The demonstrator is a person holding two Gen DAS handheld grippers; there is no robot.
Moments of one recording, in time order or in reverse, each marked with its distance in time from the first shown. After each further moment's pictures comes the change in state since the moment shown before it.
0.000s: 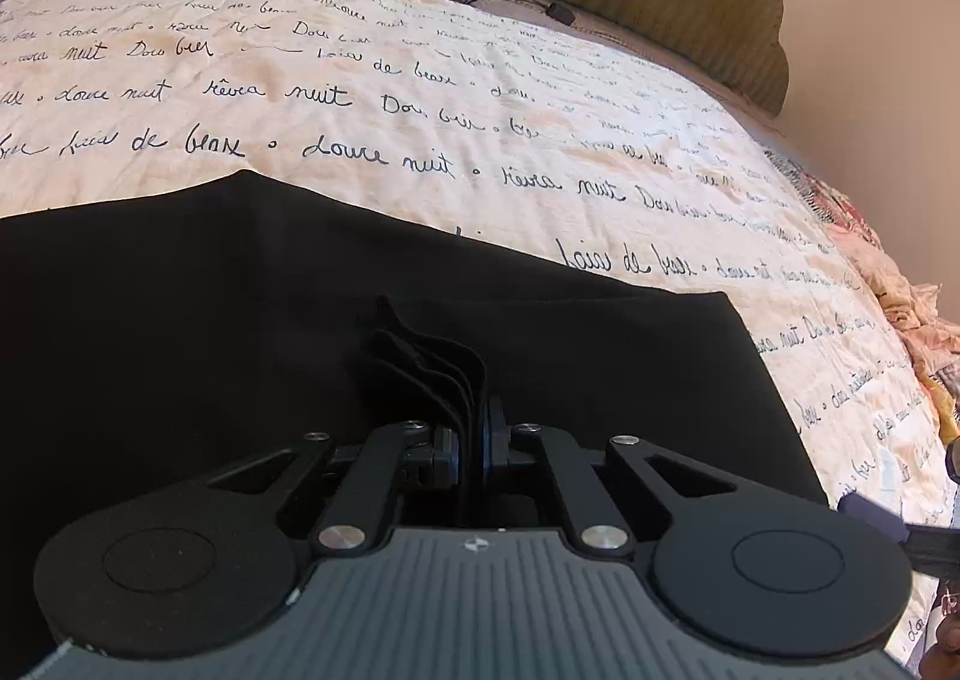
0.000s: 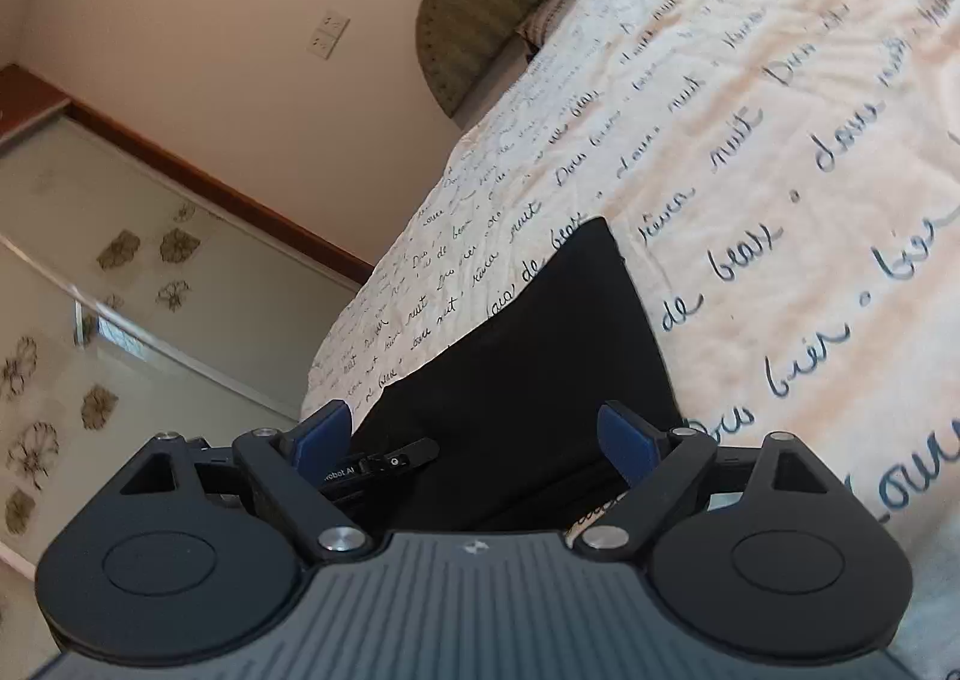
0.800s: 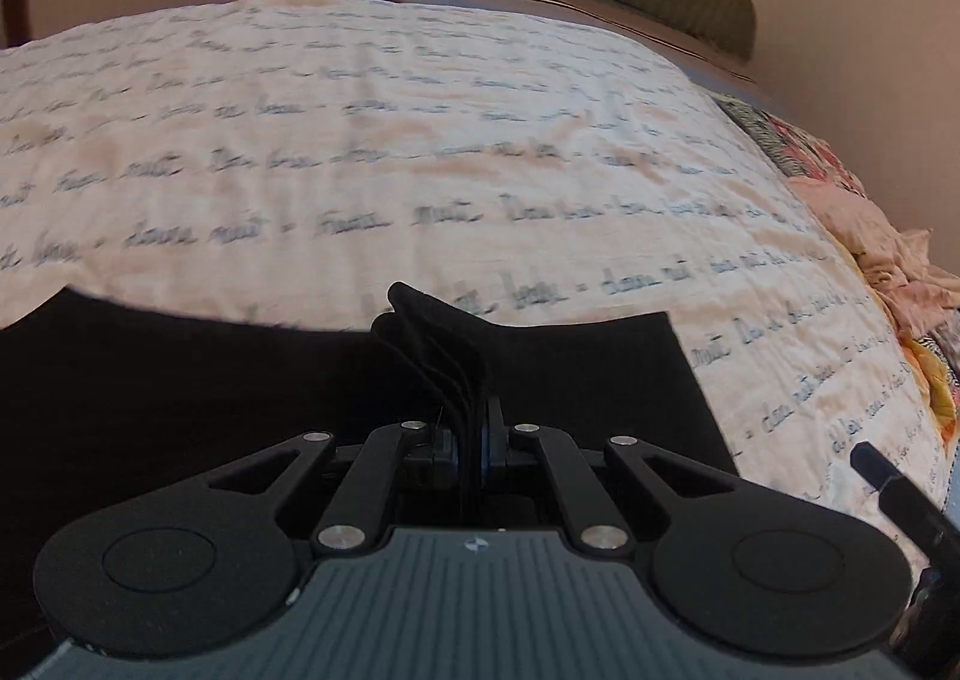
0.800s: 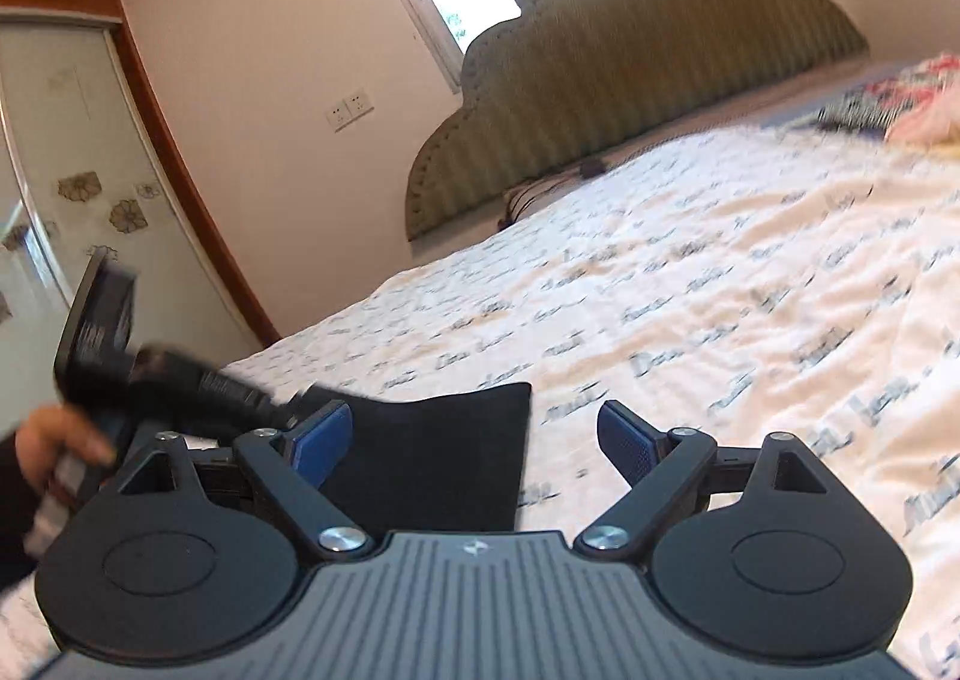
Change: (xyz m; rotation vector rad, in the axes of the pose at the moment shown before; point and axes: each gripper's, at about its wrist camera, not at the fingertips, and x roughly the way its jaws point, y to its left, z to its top) left arm 0.018 -0.095 0.038 0.099 0.076 0.022; right arm -0.053 -0.001 0.031 -0.487 -0.260 -0.177
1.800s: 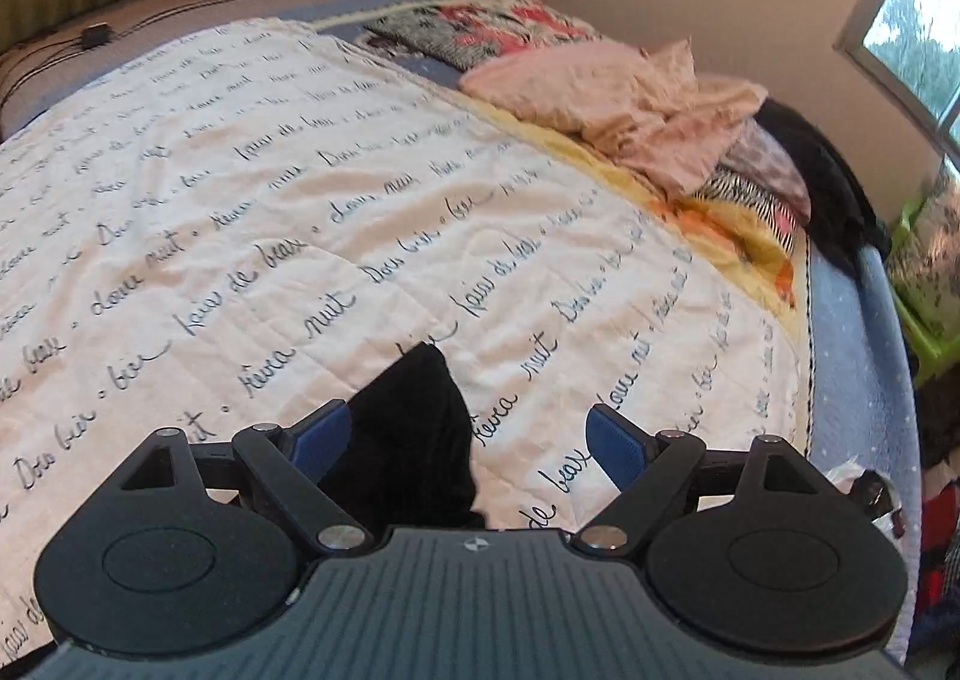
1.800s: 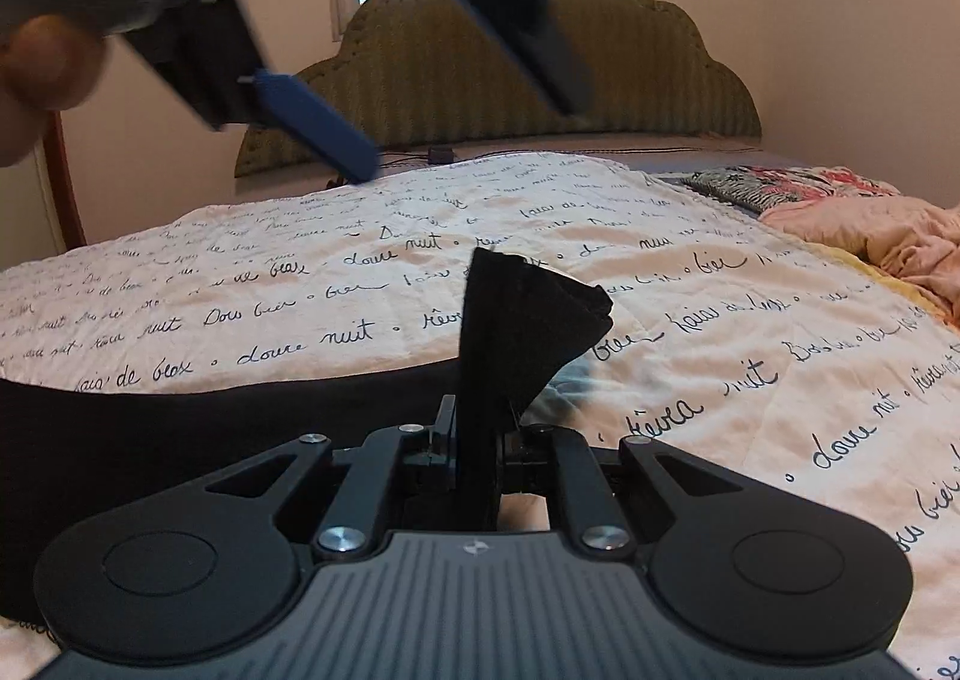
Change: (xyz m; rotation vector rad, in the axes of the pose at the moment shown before) left arm 0.079 -0.298 0.071 0.547 0.149 -0.359; right arm 0.060 -0.009 0.008 -0.303 0.011 -0.463
